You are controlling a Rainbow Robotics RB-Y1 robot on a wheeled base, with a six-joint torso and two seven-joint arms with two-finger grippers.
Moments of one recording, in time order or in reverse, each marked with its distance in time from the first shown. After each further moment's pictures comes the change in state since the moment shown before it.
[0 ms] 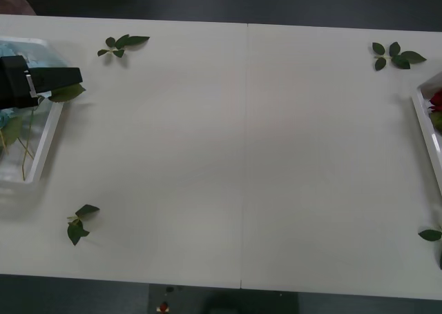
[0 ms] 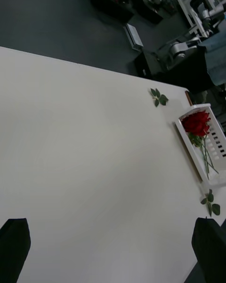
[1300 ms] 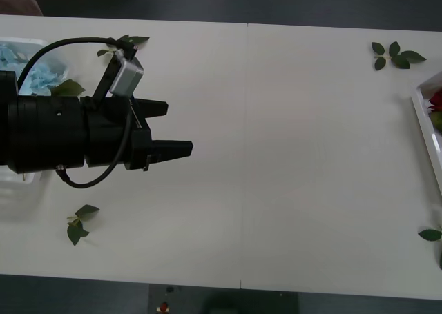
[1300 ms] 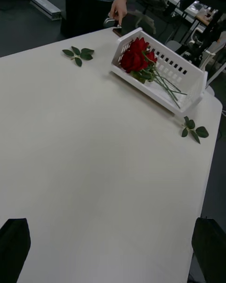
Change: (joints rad) right arm 0.000 0.000 0.000 0.000 0.000 0.000 0.000; left arm -0.178 -0.057 -0.412 -0.291 -0.343 -0.126 -0.129
